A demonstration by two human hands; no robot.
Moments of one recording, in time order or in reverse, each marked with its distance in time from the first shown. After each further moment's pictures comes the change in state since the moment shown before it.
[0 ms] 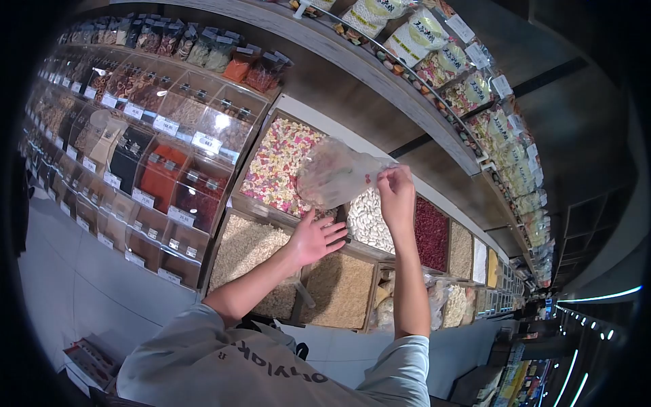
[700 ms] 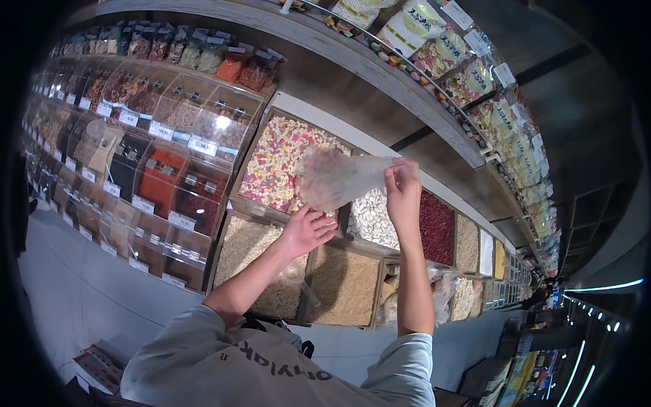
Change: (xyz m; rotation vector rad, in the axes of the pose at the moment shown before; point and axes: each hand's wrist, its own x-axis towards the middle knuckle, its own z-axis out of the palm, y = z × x) left_hand 0.015 0.026 -0.028 0.074 0.111 0.028; right_hand 0.000 -0.001 -0.004 -0.115 -0.047 0.098
